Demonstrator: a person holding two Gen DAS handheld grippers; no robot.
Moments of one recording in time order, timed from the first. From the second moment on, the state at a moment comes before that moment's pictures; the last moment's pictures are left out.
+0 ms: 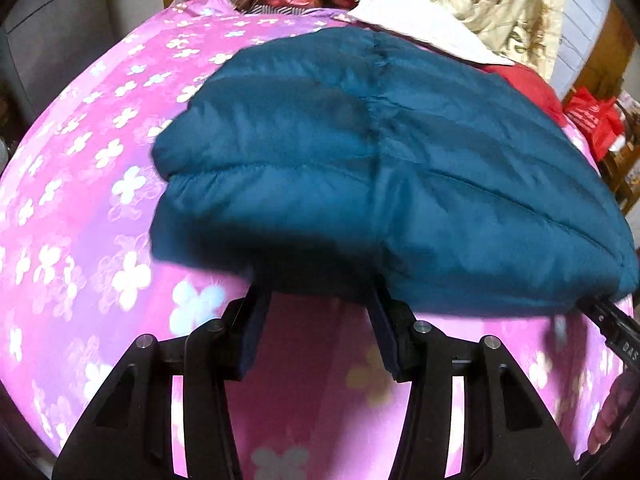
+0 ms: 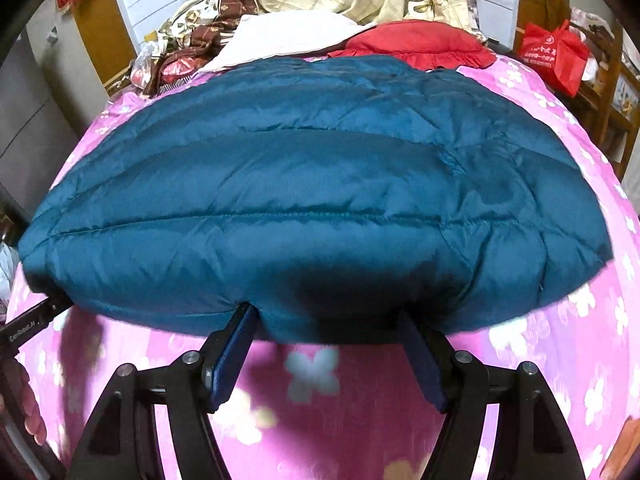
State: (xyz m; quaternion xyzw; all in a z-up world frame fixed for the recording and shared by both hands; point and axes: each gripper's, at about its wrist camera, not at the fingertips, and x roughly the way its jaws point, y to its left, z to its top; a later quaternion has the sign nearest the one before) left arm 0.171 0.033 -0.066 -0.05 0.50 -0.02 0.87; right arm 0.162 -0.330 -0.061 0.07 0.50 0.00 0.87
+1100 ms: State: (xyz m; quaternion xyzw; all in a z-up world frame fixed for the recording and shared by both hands) left arm -0.023 0.013 0.050 -0.01 0.28 0.04 0.96; right arm 0.009 -0.311 -0.009 0.08 0.42 -0.01 0.90
